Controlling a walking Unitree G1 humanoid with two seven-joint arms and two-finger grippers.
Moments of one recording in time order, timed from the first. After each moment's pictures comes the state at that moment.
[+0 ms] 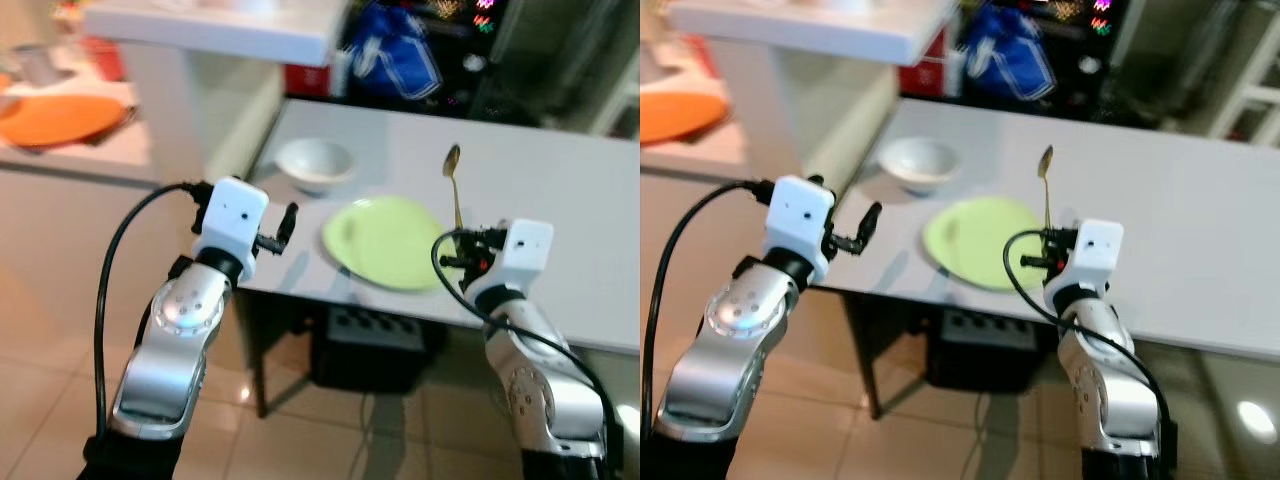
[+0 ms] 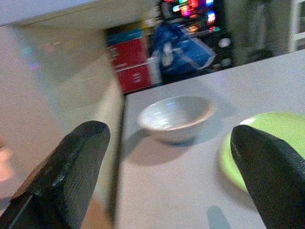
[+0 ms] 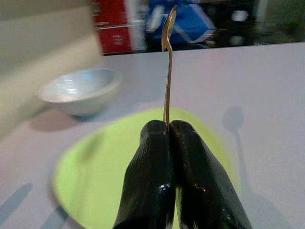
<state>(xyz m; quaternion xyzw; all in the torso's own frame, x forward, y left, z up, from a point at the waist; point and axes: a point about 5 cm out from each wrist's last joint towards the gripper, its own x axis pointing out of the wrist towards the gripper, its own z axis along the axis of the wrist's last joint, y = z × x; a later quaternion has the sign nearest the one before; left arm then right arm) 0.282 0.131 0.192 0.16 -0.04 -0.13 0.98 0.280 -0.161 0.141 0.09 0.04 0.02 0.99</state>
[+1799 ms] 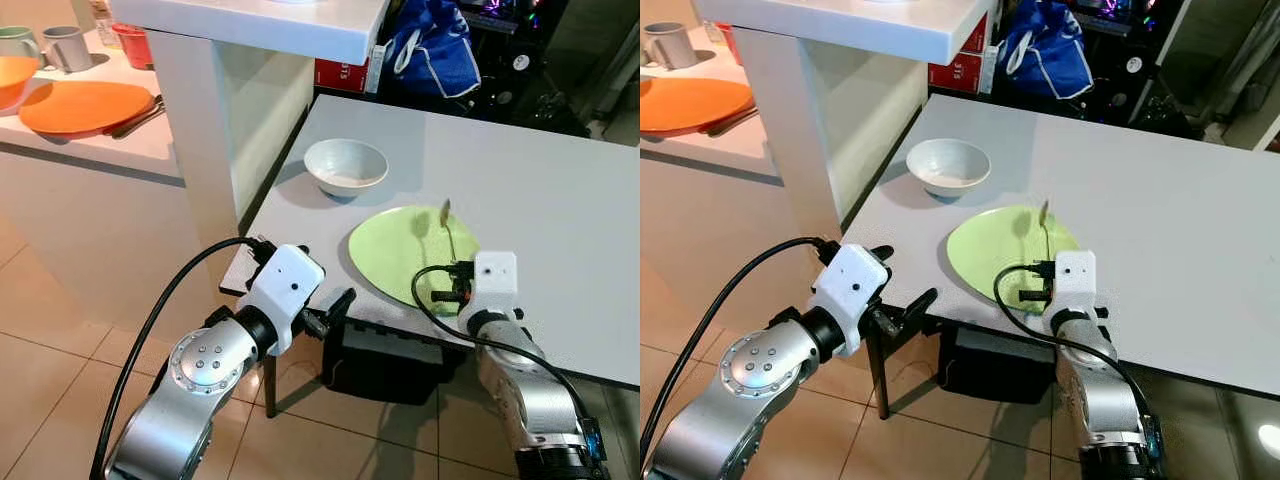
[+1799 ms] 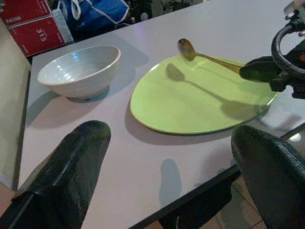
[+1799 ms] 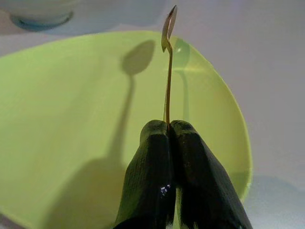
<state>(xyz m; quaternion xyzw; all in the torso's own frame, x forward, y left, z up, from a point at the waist) 0.231 0.090 0.164 0.15 0.05 -0.33 0.93 0.283 -0.178 0.083 -0.03 0.15 -0.02 0.99</state>
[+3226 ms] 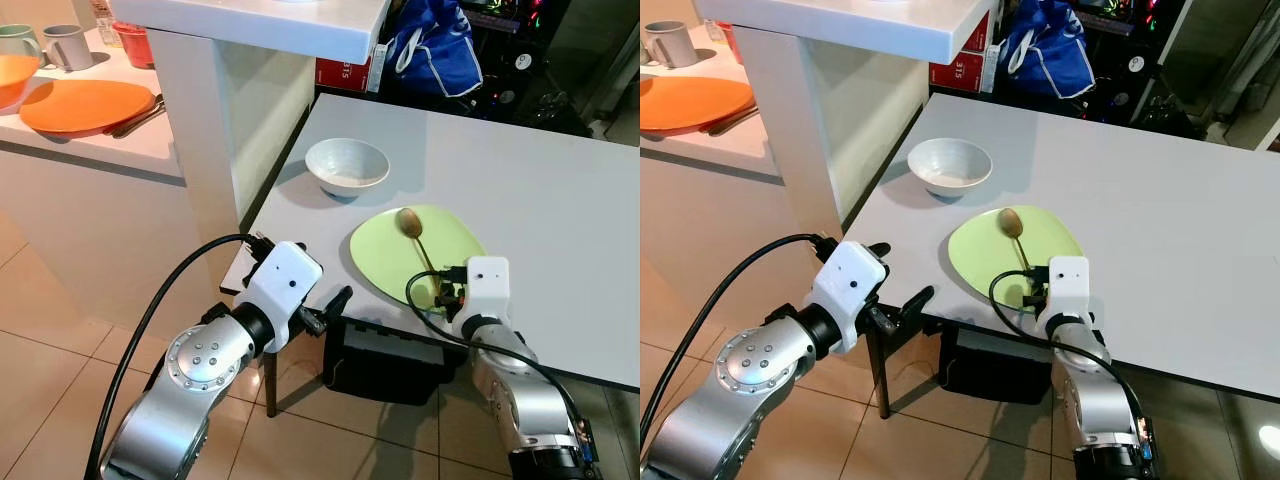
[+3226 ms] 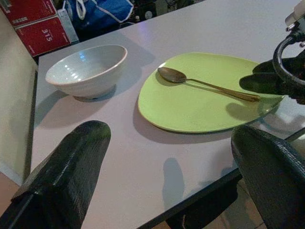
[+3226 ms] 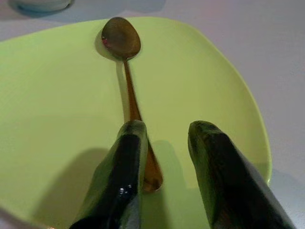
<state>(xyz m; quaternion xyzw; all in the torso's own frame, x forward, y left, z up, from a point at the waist) 0.233 0.095 0.167 0.17 0.05 -0.32 0.93 0.283 -0.175 0.077 -0.02 0.16 -0.03 0.99</state>
